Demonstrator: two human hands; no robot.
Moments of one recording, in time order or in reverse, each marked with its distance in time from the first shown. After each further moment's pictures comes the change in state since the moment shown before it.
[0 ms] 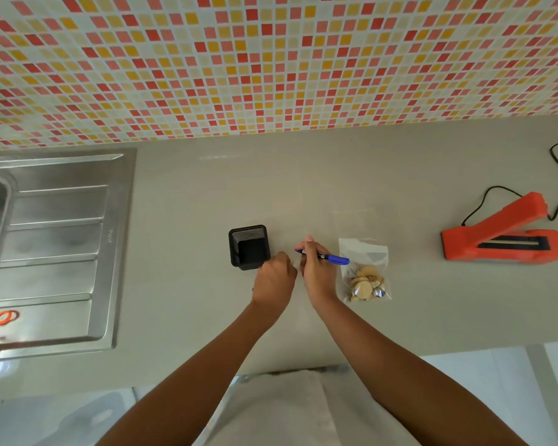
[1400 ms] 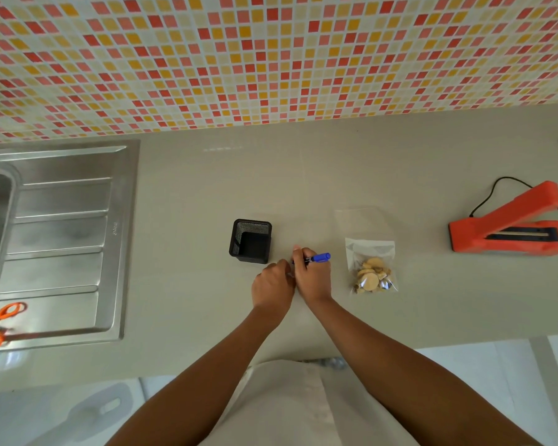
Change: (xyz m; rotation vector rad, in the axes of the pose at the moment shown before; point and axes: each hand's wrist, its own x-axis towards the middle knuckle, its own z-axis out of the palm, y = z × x) left_hand -0.022 -0.018 0.006 0.147 -0.045 -0.093; right_hand -0.006 0.043 0.012 -0.402 -0.047 -0.198
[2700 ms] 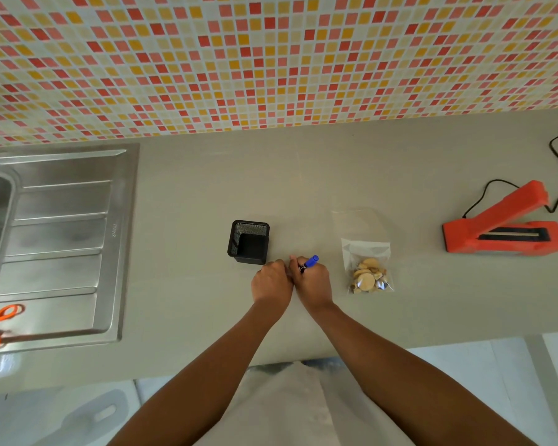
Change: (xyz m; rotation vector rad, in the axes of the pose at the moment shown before) left_hand 0.009 0.006 0.000 0.055 -0.080 -0.084; right_hand -0.006 0.012 -0.011 -0.168 -0.124 -0.120
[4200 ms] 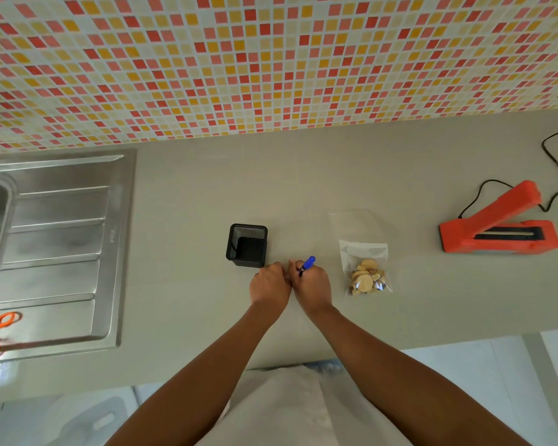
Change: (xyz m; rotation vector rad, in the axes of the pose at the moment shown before) left_hand -0.001 0.000 -0.005 -0.045 -0.025 -0.006; right_hand -0.001 0.001 0.001 -0.099 -0.024 0.014
